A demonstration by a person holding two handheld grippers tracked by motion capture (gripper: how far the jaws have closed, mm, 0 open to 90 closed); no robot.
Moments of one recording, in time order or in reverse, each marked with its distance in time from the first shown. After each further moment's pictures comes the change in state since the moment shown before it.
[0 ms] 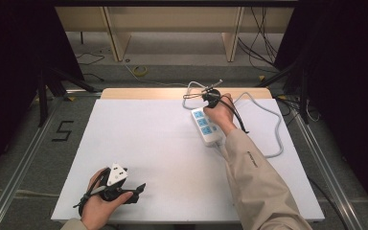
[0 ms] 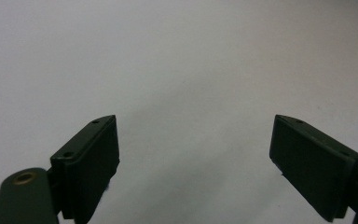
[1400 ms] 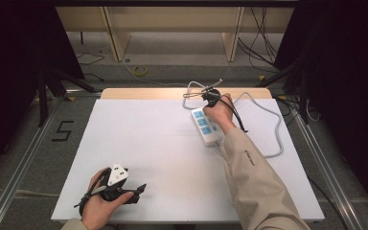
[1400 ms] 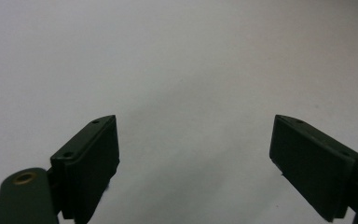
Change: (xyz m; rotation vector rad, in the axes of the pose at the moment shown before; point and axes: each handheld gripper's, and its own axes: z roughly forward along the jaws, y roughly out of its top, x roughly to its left) left arm -0.001 0.000 0.002 0.004 -0.008 0.000; right arm -0.002 0.002 0.006 0.027 0.021 0.039
